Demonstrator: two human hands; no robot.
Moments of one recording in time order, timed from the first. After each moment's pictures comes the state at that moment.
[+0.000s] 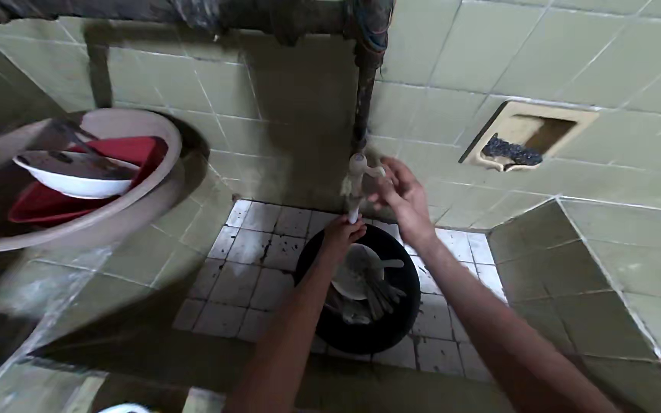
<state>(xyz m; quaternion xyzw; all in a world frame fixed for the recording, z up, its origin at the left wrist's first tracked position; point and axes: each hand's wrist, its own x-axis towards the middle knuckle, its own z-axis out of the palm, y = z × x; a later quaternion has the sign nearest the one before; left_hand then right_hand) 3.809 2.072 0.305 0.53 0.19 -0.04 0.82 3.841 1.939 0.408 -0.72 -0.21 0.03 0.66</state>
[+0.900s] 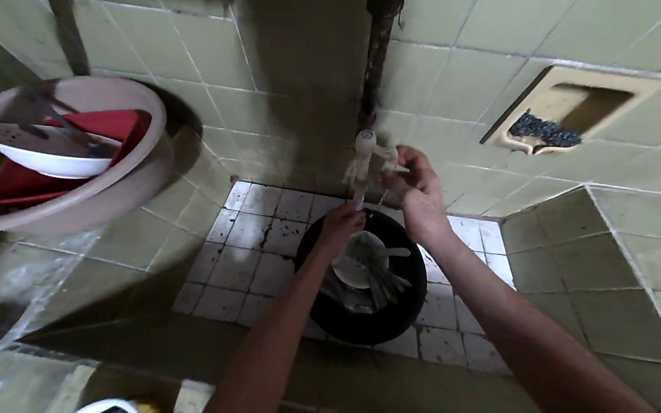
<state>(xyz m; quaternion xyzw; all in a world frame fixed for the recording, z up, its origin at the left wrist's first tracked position) 3.795 2.081 0.303 0.64 0.16 -0.05 0.75 3.832 1.940 0.407 -0.73 -0.18 0.03 0.65</state>
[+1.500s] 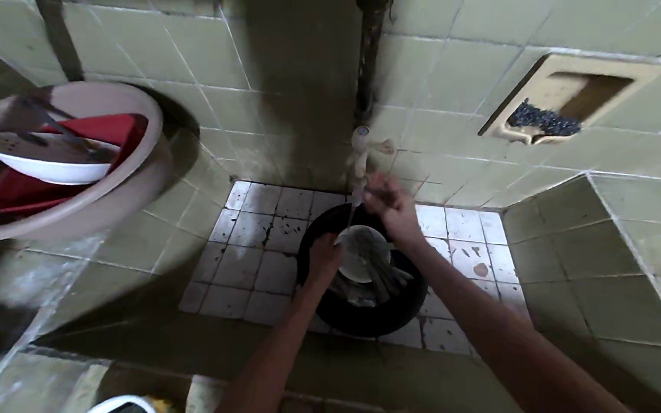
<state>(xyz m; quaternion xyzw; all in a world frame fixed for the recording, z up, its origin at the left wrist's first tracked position) 3.733 2.087 0.294 0.82 0.25 -0.11 0.51 3.830 1.945 0.347 -0.74 -0.19 0.07 0.64</state>
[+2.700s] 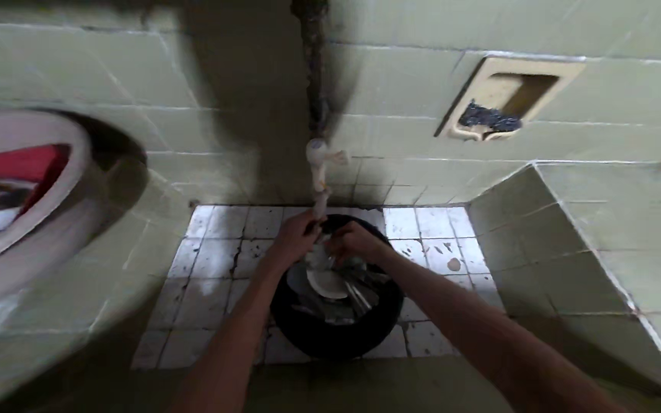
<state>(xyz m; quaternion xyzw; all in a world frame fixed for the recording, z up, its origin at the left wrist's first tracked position) 3.794 2.114 0.334 0.90 -0.01 -0.09 0.42 3.845 1.936 0.300 -0.74 -0.10 0.40 0.53</state>
